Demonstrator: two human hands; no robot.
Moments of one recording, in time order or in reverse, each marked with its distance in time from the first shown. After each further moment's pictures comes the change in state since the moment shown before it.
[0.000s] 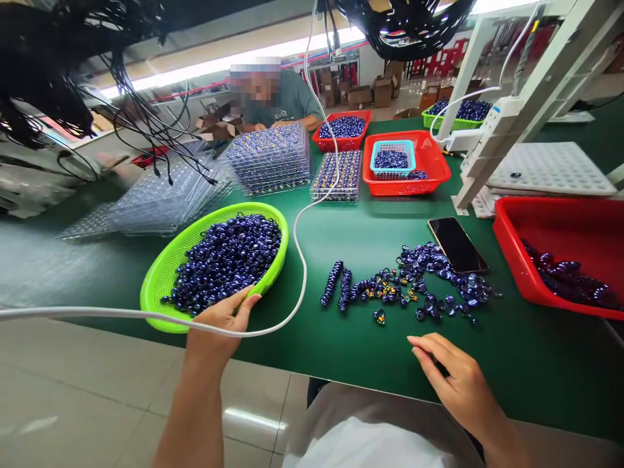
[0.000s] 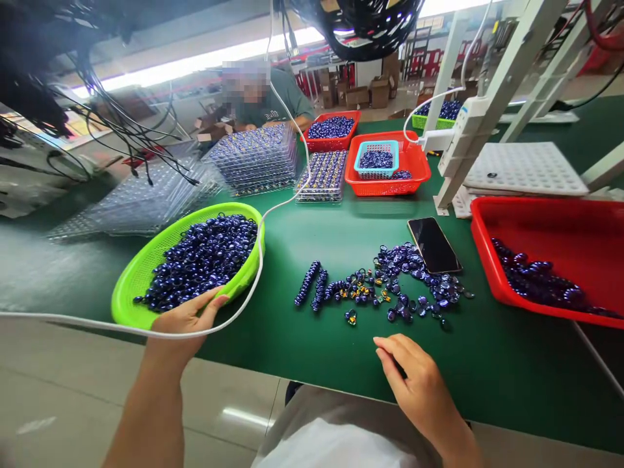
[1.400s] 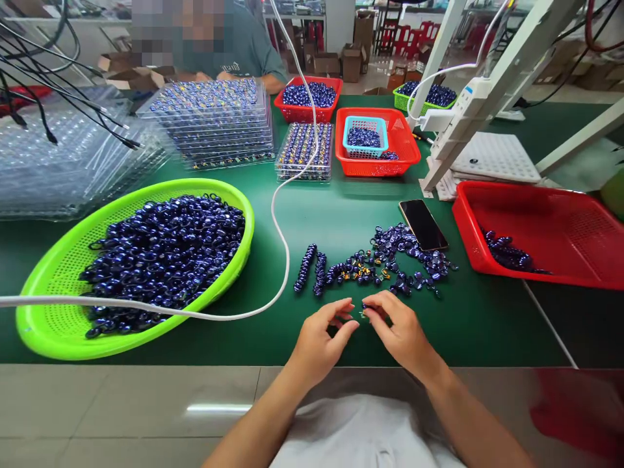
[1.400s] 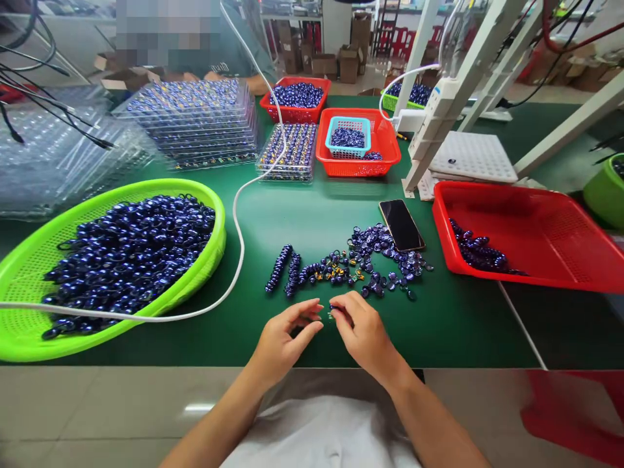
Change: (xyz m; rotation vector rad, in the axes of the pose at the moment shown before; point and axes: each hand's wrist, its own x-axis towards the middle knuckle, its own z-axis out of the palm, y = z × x) left_hand -0.086 0.142 0.088 -1.137 -0.547 0.228; right_hand 0.039 -0.025 0.027 0.103 -0.101 0.199
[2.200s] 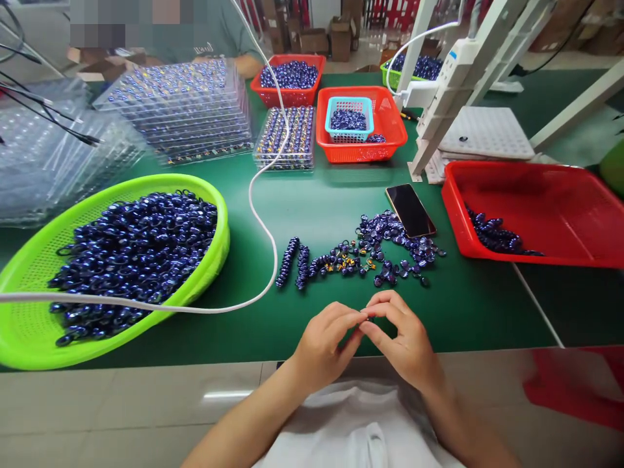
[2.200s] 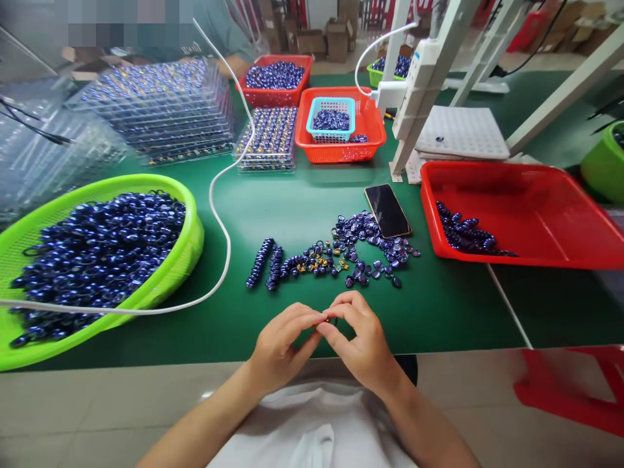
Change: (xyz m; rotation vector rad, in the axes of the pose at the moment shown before) left_hand 0.005 0.021 0.028 0.249 -0.053 0.653; right_hand -0.029 -0.009 -0.025 0.155 0.109 0.045
